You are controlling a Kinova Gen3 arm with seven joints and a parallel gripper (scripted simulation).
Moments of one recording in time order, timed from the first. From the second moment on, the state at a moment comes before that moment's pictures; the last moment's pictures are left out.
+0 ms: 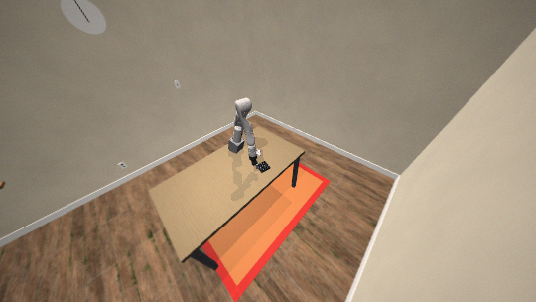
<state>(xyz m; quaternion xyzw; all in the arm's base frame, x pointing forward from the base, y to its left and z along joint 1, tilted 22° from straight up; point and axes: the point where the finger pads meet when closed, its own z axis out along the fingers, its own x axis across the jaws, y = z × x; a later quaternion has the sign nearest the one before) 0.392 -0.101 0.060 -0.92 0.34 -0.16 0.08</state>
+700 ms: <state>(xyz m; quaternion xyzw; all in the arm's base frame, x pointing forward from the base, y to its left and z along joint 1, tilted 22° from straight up) 0.401 -0.084 0.059 -0.81 0.56 -0.11 0.11</state>
